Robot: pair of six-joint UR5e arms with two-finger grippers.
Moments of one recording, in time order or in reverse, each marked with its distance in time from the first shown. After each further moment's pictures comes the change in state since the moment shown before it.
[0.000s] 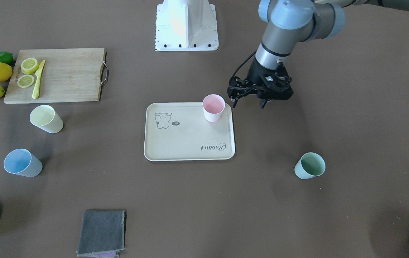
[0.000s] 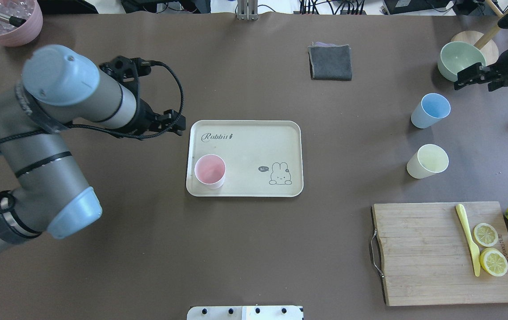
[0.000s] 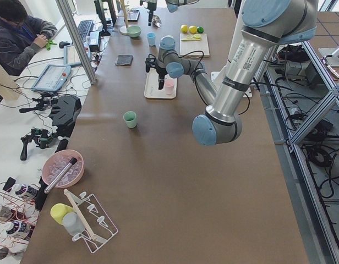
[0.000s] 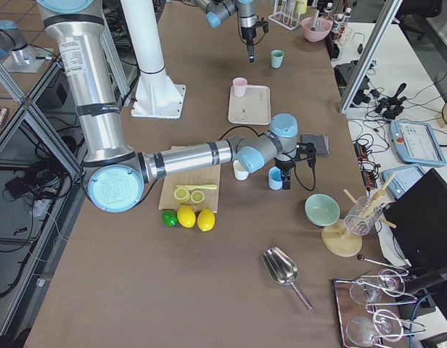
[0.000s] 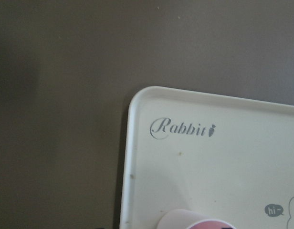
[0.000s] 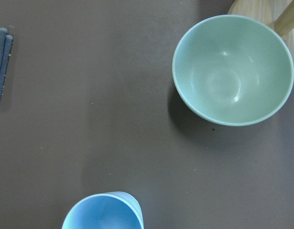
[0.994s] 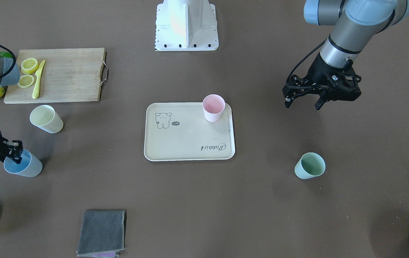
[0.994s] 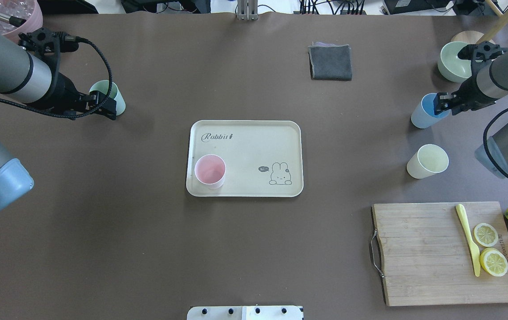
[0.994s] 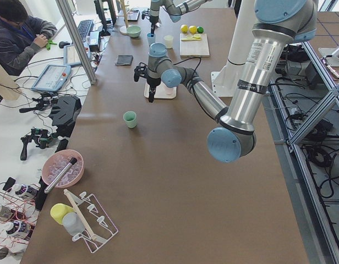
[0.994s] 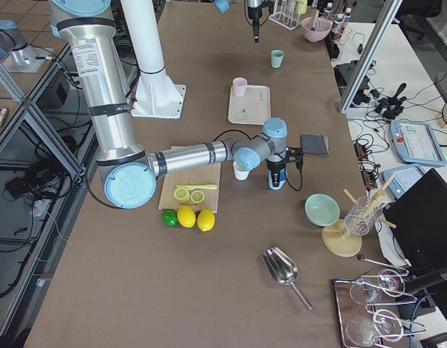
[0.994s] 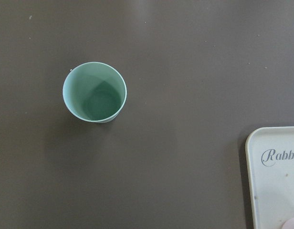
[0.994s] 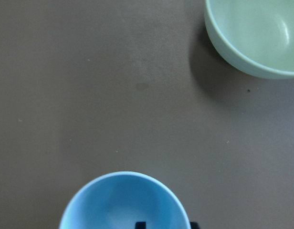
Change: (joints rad) left arm -0.142 0.139 -0.058 0.018 -0.082 0.210; right arm -0.150 -0.001 -0.017 0.013 -0.119 0.126
